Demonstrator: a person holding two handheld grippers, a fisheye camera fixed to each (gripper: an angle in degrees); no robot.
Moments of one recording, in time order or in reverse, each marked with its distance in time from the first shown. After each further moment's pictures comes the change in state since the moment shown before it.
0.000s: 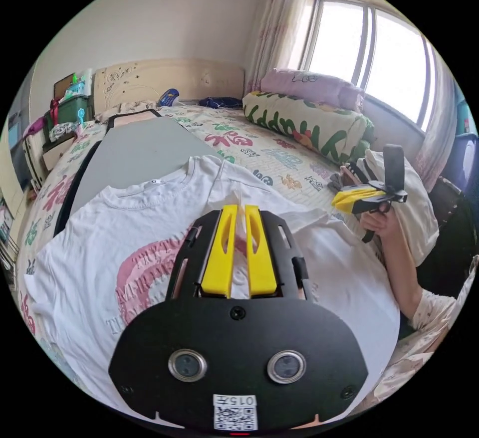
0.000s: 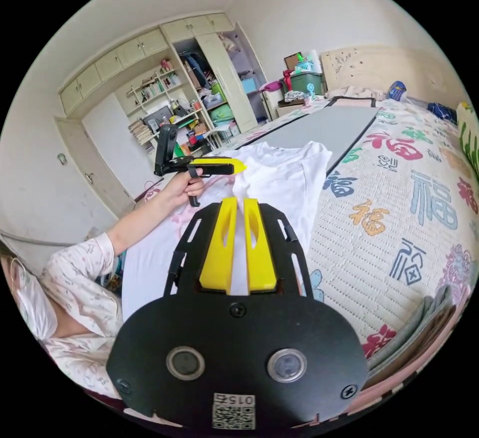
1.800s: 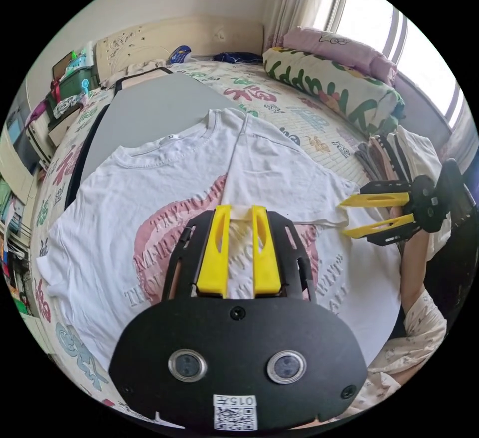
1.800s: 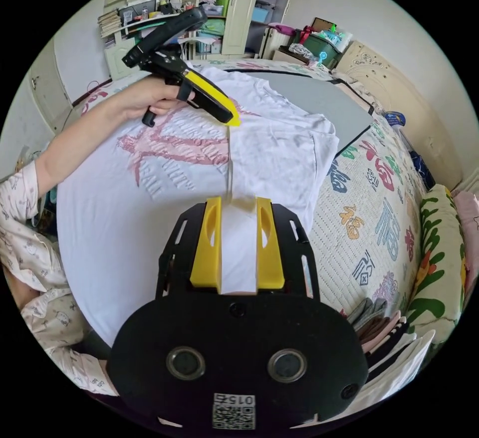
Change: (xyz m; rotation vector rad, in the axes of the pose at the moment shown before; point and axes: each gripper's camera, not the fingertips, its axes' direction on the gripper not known) left arm -0.016 -0.050 0.056 -0.305 -0.090 -0.063; right arm -0.174 0.033 0.229 -0.458 0.452 -0.267
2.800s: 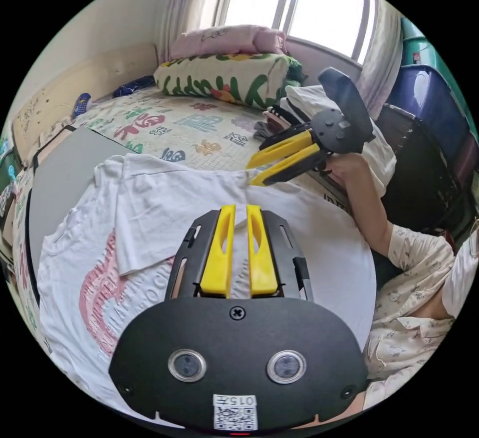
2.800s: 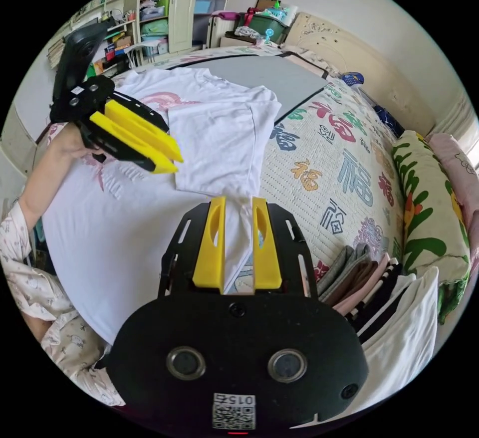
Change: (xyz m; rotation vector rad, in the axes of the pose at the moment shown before) left arm 0.102 0.061 -0.031 0.042 0.294 0.437; right arm -0.004 -0.020 -0.025 -0.073 0.133 0.235
